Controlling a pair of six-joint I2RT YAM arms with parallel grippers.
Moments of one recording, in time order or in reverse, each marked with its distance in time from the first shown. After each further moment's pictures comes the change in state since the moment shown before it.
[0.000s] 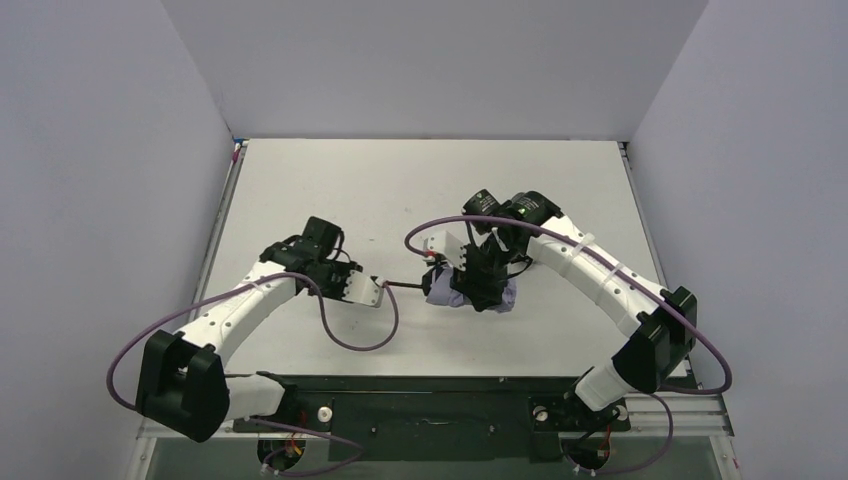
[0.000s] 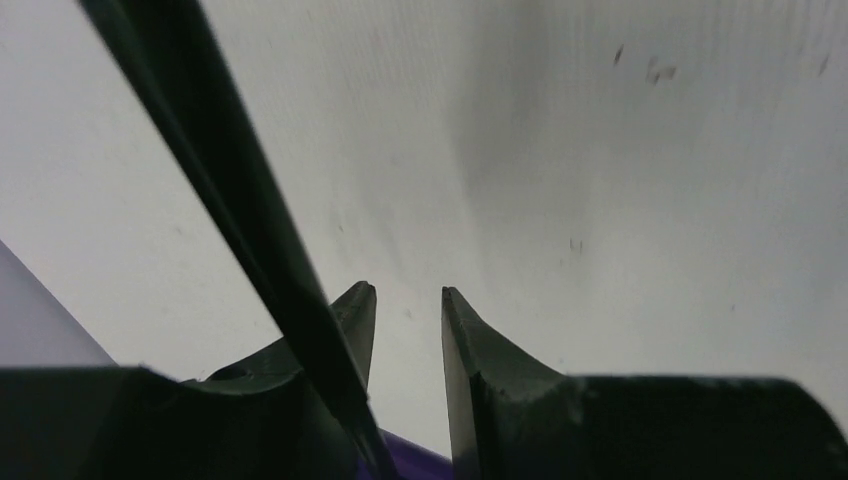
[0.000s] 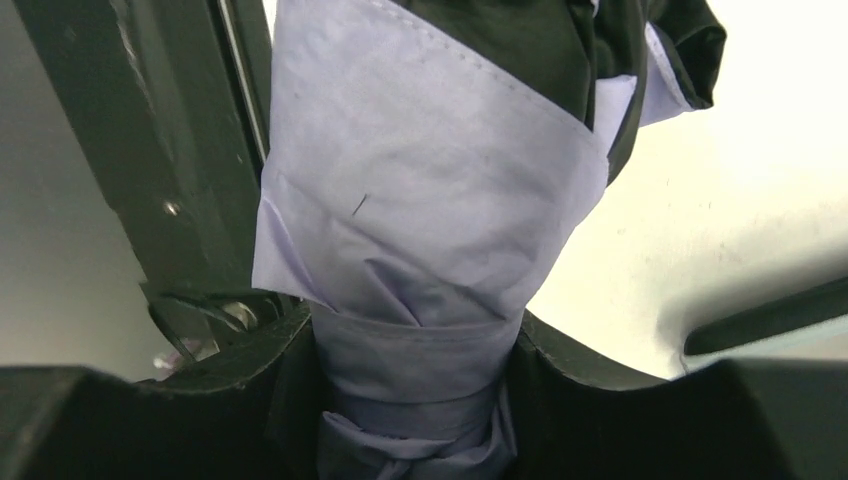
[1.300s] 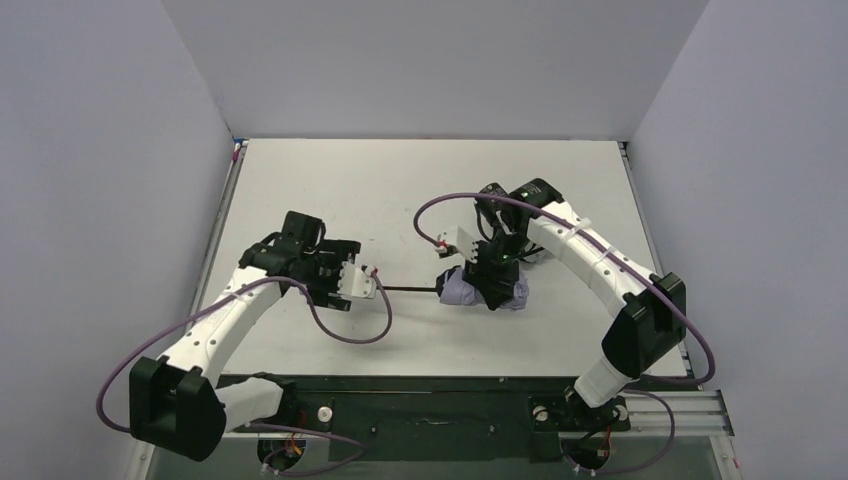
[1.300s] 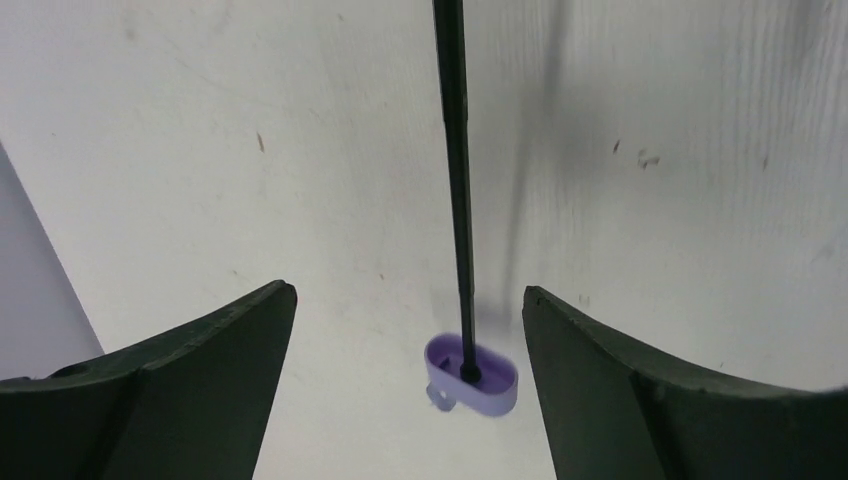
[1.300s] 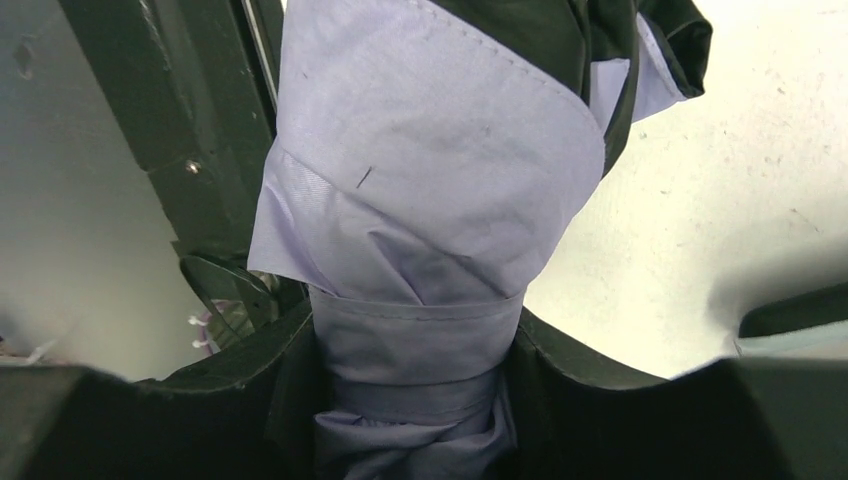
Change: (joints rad) left arm 0.151 -0.056 0.010 -0.018 0.184 0.071; right arm -0.103 0.053 -0.014 -0.084 -0.030 -0.094
